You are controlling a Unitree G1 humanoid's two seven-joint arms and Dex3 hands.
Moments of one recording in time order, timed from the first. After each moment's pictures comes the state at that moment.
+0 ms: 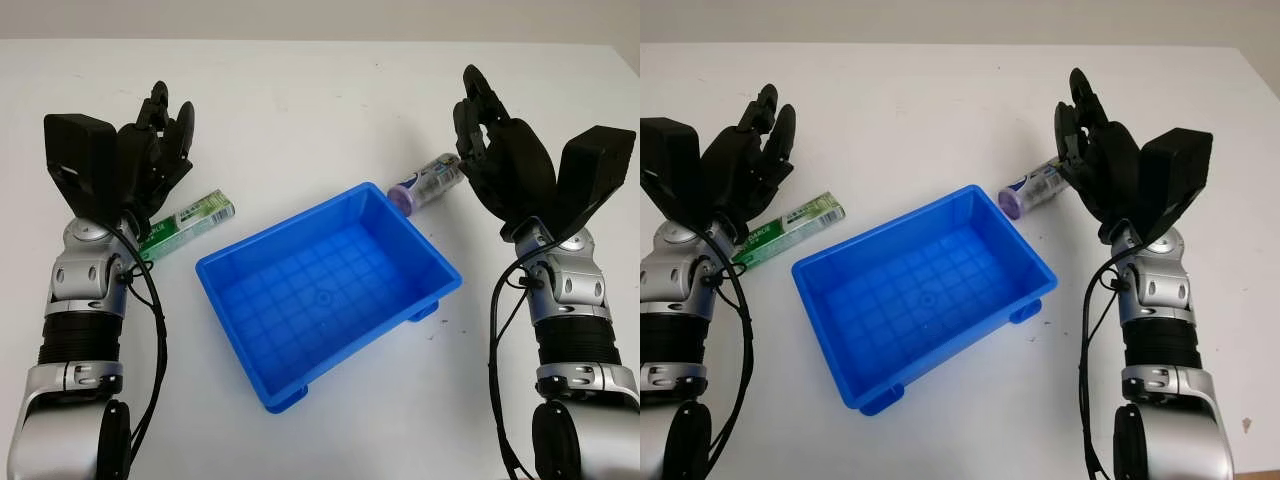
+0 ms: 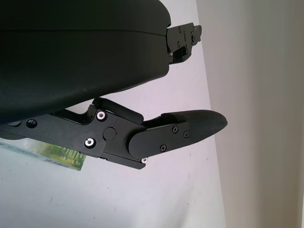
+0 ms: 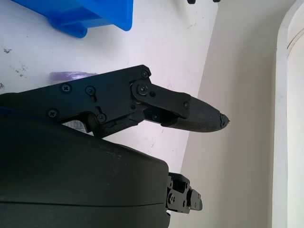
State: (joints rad) left arm -0.67 0.38 0.20 0.38 -0.14 0.26 -0.21; right arm -0.66 -0.35 -0.21 0.45 0.20 0.08 0.32
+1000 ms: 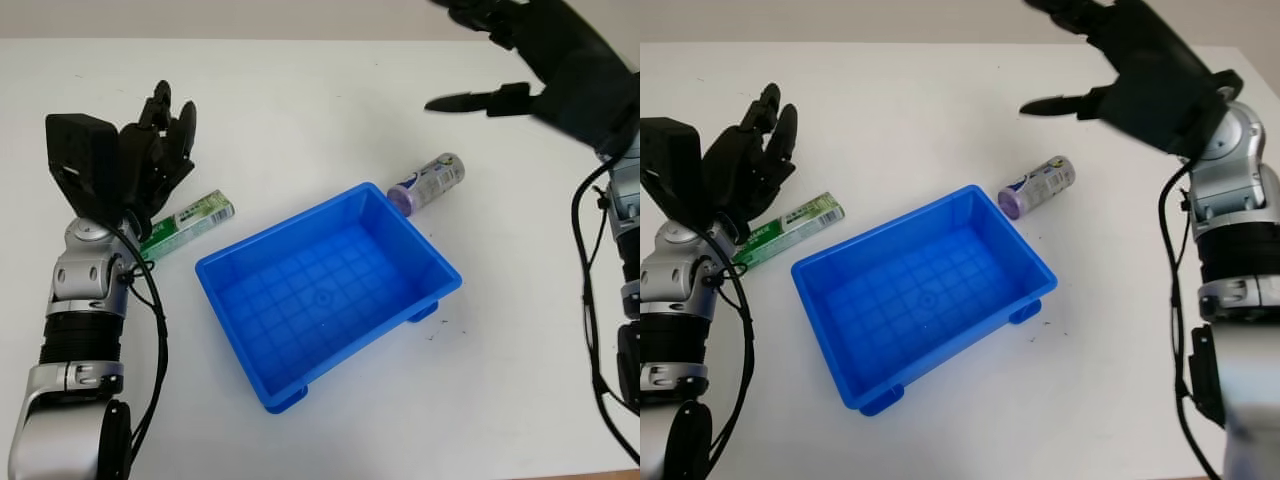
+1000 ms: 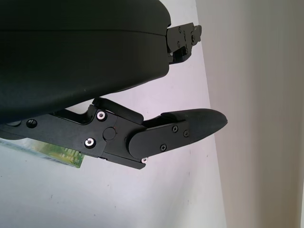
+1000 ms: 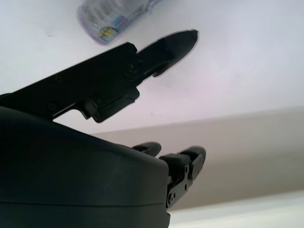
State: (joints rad) left arm -0.68 0.38 0.19 0.39 -0.14 0.26 -0.23; right arm -1.05 -0.74 0.19 0.77 -0.50 -0.46 0.34
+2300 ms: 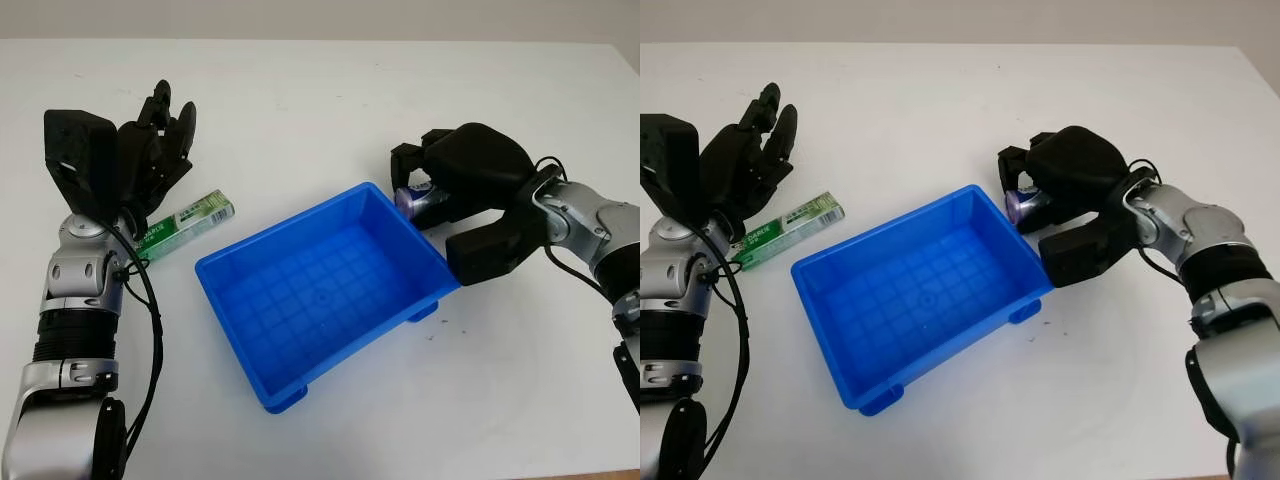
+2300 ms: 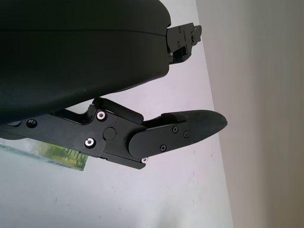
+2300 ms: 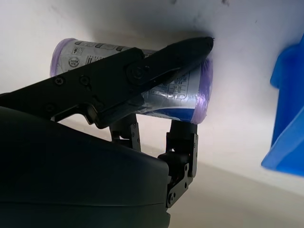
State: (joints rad) left arm -0.68 0.40 0.19 0.39 -0.13 0.27 -0.25; right arm -1.01 -0.72 0.50 1.04 -0.92 -0.69 -0.36
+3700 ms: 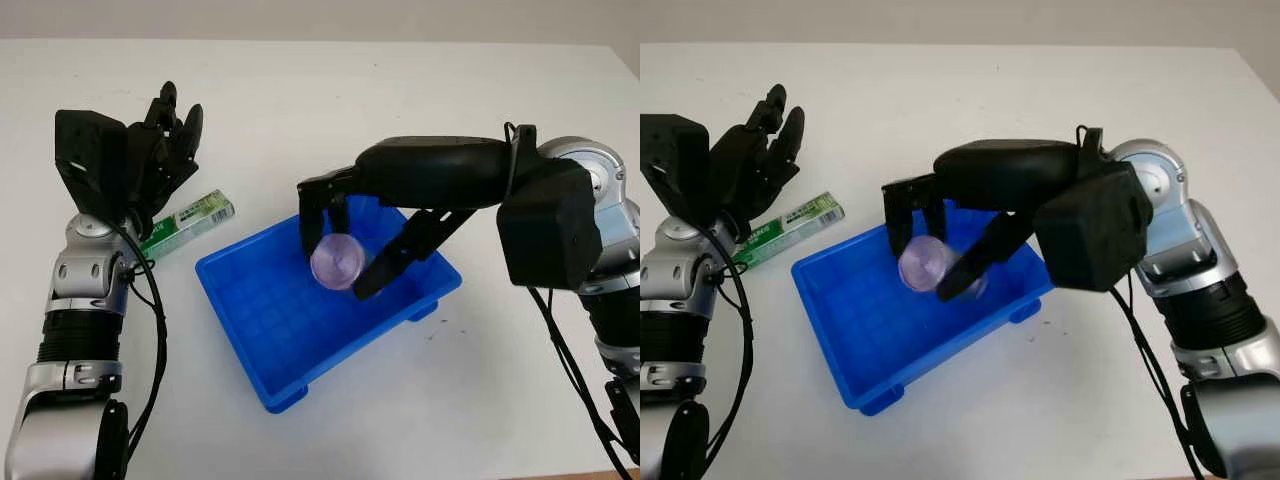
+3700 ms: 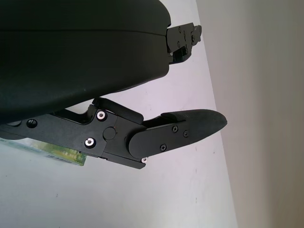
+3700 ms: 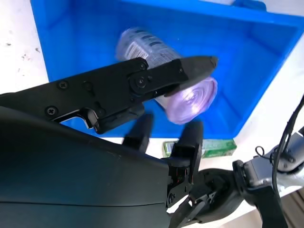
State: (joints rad) left arm -0.68 0.39 0.17 0.37 -0.11 0.28 -0.22; right arm -0.81 -0.68 0.26 0.00 -0.03 -0.24 1.02
